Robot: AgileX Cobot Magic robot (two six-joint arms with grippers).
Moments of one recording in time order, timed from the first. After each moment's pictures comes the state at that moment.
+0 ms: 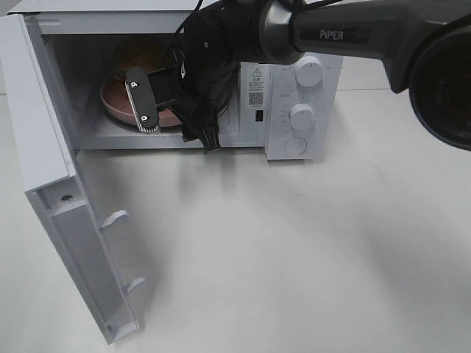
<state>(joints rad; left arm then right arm) 0.03 -0.01 -0.52 -0.14 1.08 0.03 0.68 2.36 -1.94 -0.19 0.56 -1.23</state>
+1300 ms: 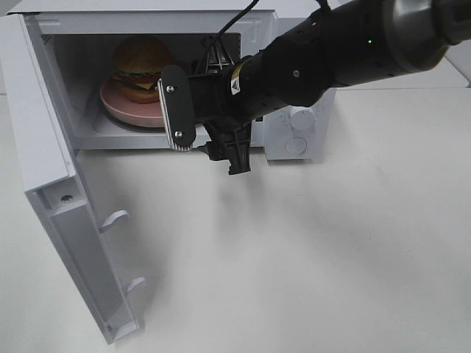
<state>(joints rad) 0.03 -0.01 -0.52 -0.14 1.08 0.03 0.68 1.93 -1.24 -0.19 0.05 -1.14</state>
